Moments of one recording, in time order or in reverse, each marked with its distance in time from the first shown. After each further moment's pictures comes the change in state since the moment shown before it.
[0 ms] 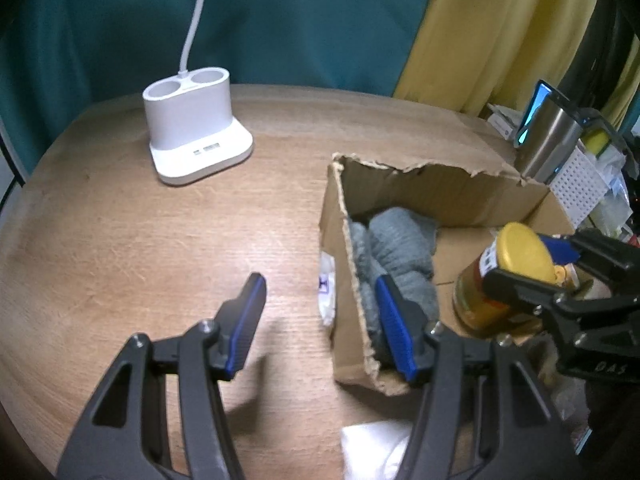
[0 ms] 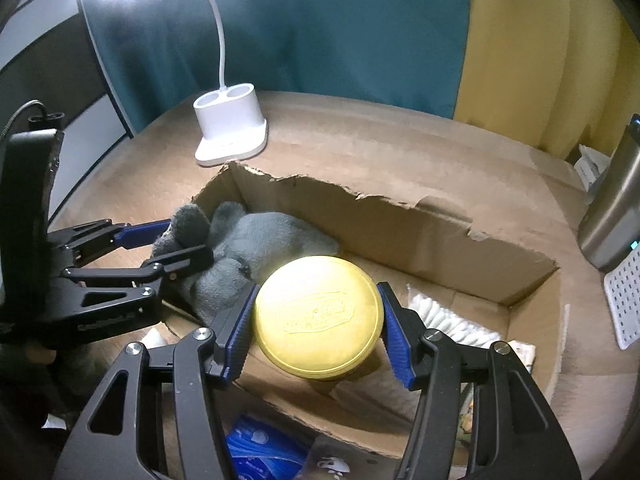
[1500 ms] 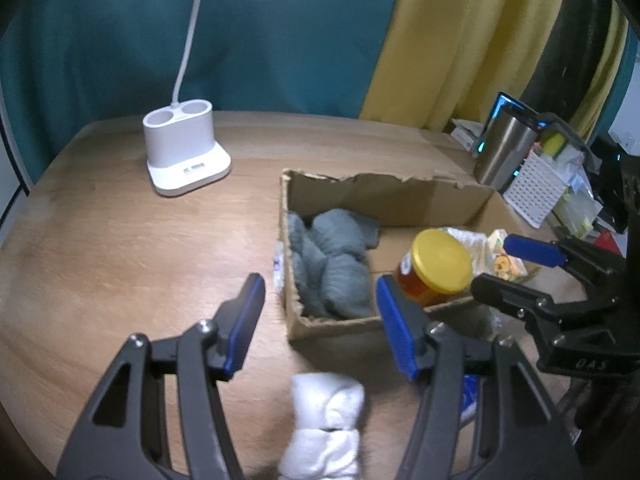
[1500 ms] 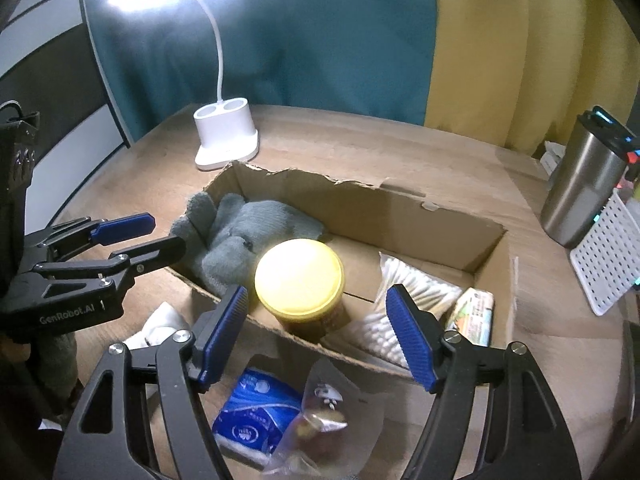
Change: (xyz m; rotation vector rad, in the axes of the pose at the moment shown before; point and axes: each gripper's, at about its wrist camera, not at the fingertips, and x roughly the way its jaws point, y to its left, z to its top) left arm -0.056 -0.028 -0.020 0.023 -0.080 -0.057; right arm -0.051 0.005 -0.029 0.026 -0.067 -0.073
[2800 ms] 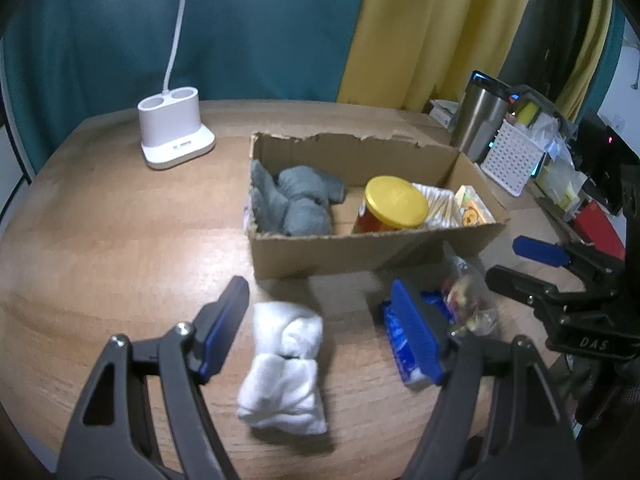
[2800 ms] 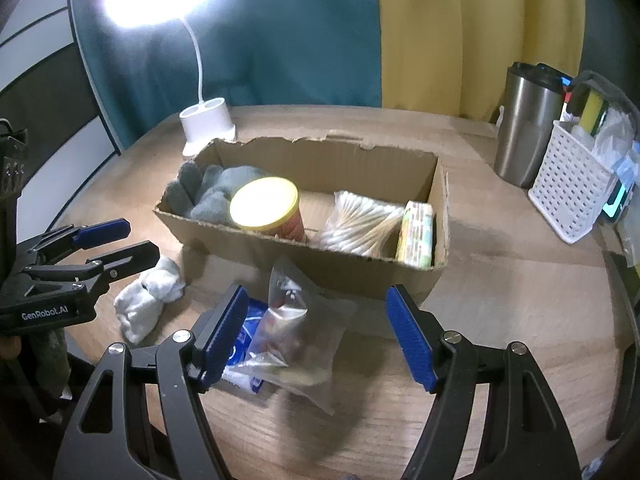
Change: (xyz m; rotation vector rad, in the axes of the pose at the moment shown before) left arm -0.024 -0.024 -0.042 0.039 0.019 -0.016; right arm -0.042 -0.017 -0.061 0.093 -0.021 -0.035
